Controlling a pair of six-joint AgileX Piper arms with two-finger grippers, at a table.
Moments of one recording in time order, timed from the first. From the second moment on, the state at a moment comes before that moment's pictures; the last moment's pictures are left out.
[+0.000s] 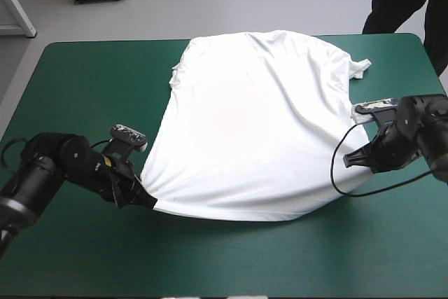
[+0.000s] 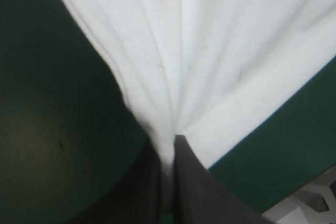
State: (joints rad) left arm -0.30 1.16 -1.01 -0.24 1.23 0.29; right arm 0.05 1.34 -1.17 -0.02 1.23 -0.16
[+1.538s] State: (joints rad) left arm -0.30 0.93 -0.87 -0.30 1.23 0.17; right arm 0.12 1.07 -0.98 -0.01 1.23 -0.07
